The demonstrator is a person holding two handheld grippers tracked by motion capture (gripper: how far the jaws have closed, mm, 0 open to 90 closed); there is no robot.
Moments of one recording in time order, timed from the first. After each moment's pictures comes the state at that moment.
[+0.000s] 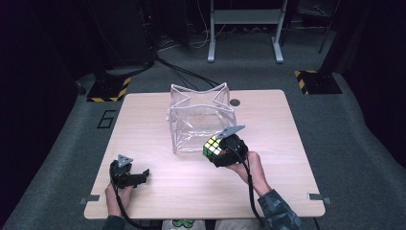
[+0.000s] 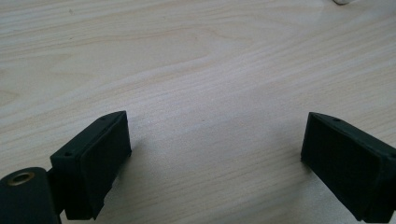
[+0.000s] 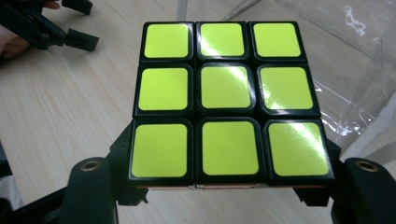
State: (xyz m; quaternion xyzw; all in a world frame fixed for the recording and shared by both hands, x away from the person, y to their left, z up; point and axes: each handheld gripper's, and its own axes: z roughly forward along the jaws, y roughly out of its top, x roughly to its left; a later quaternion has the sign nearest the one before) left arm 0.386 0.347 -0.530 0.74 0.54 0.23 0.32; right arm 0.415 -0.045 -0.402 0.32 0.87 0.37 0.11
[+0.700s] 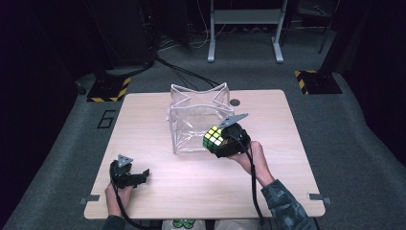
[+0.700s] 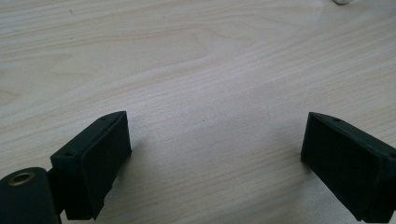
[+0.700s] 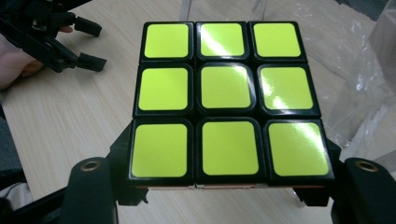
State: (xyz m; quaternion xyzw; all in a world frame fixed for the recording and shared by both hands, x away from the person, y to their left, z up) left arm 0.386 0.347 -0.531 0.74 0.54 0.23 0.32; right arm 0.425 -0.049 -0.369 0.31 0.87 0.37 0.12
